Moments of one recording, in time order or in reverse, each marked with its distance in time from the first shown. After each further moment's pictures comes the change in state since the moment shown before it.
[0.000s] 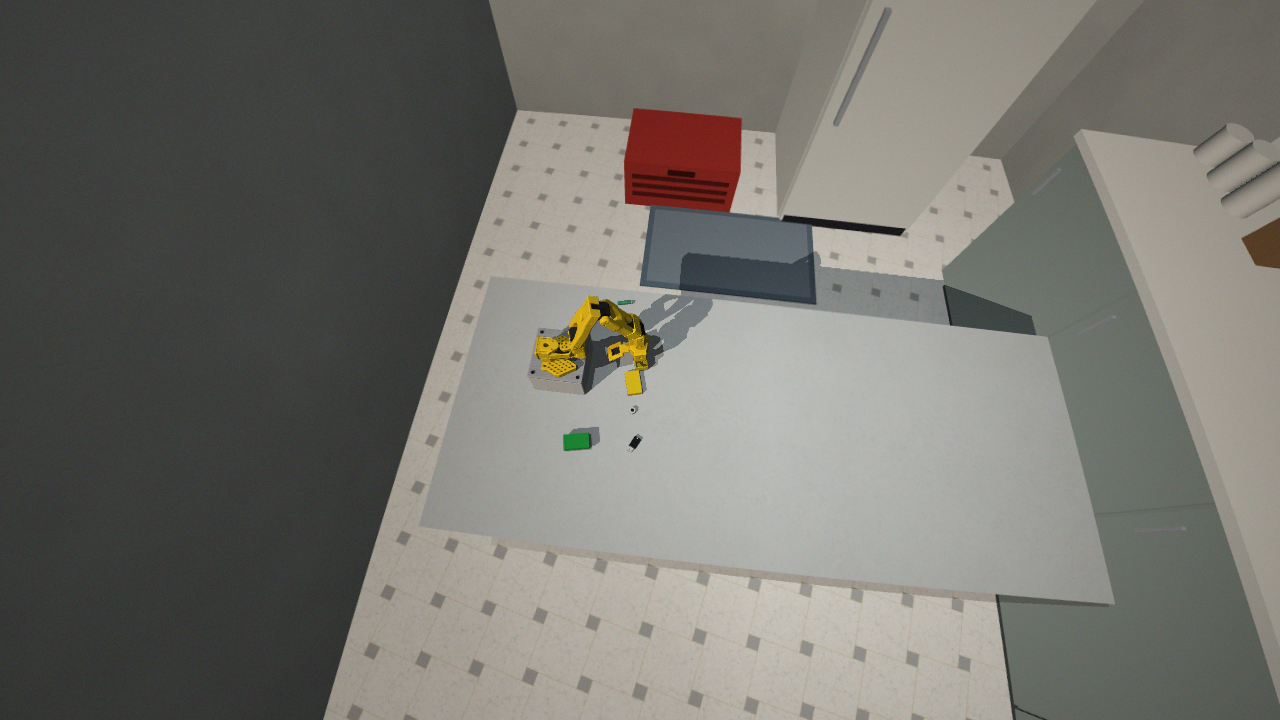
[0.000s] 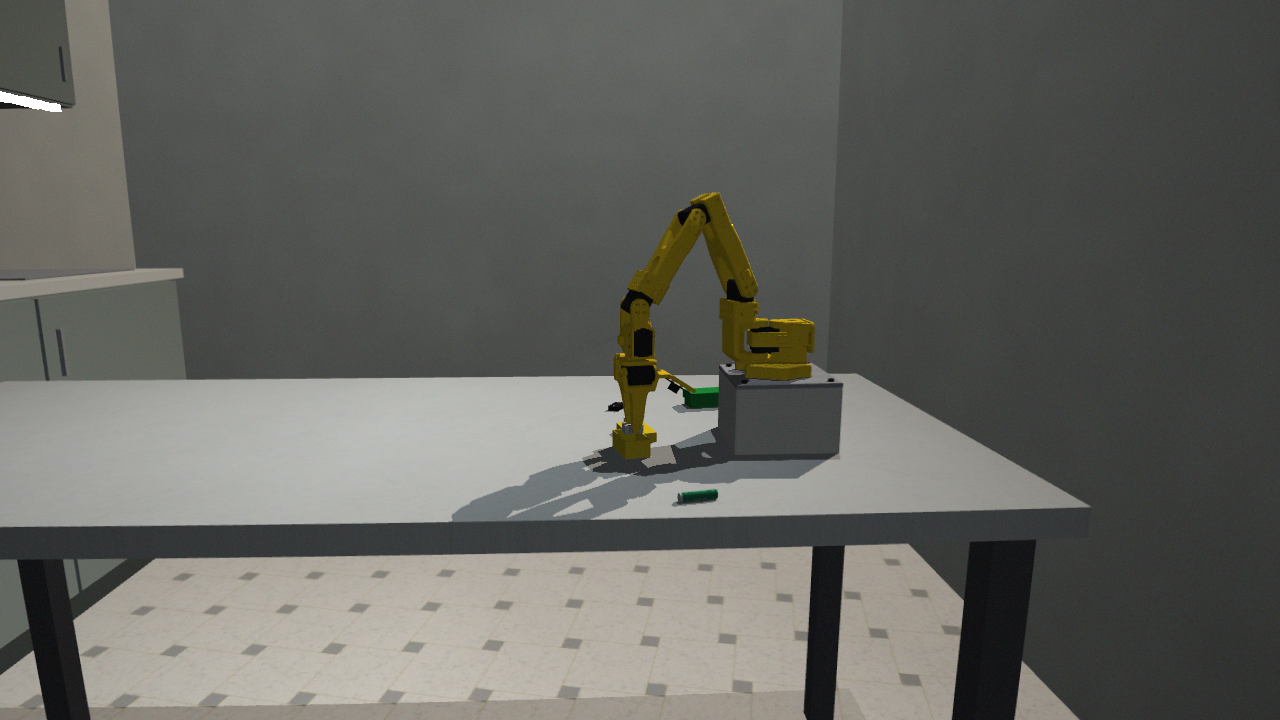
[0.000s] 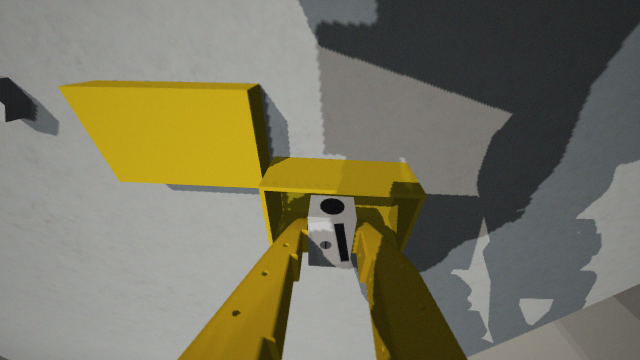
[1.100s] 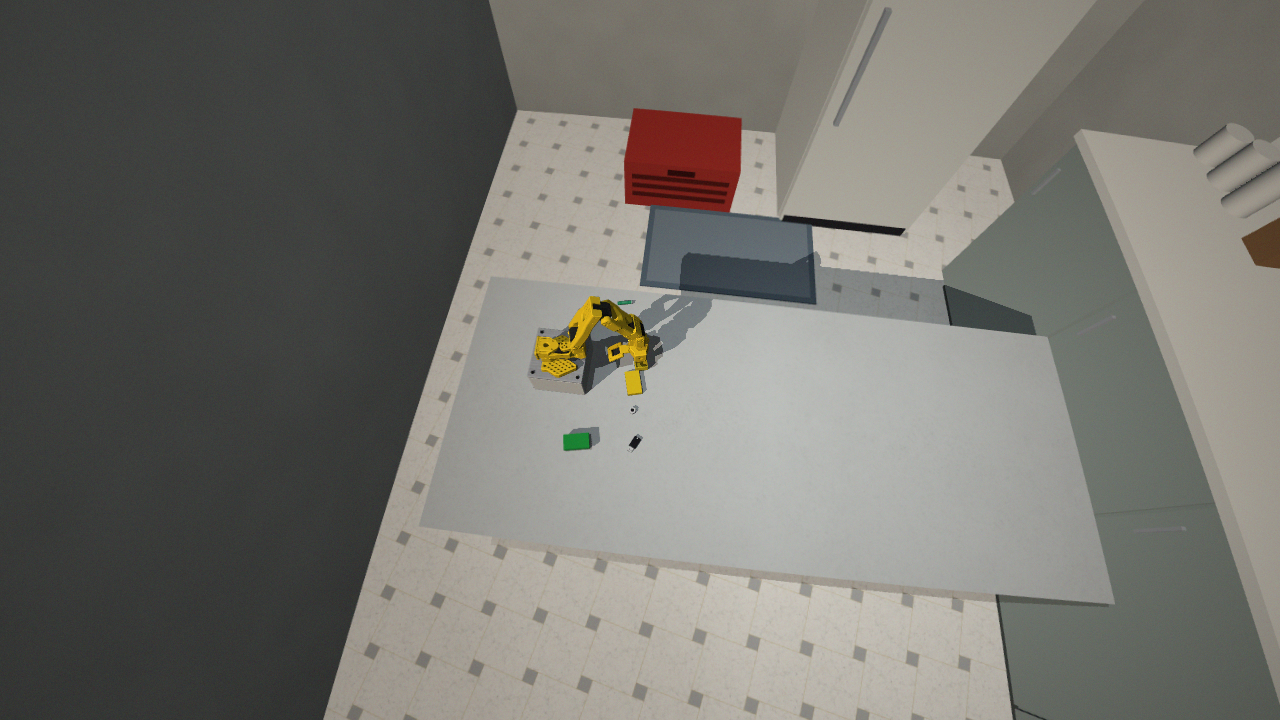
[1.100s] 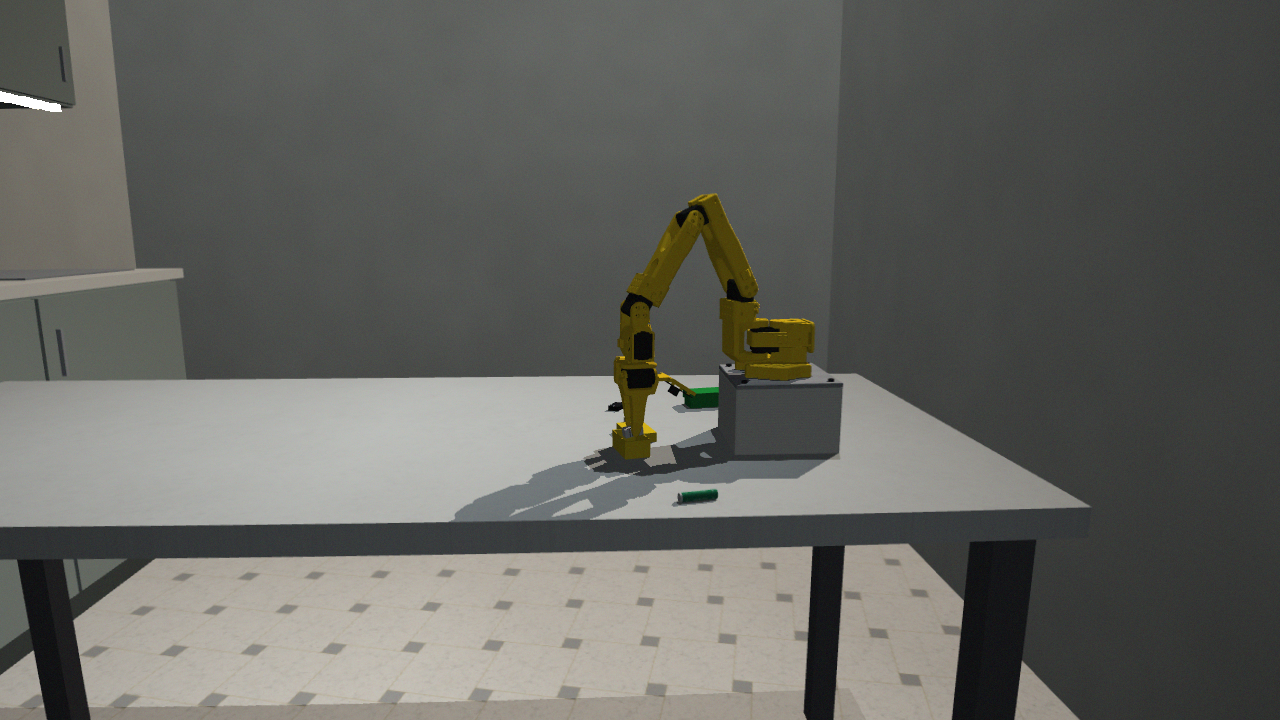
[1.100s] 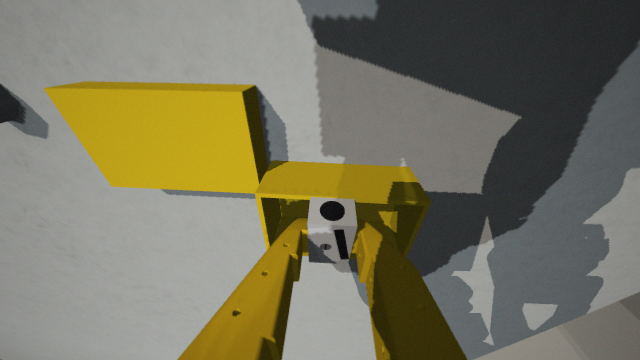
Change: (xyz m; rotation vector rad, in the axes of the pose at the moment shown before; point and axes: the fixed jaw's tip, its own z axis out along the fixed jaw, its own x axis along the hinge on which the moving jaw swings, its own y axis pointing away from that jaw) arm 0.000 0.000 0.004 0.000 0.001 0.000
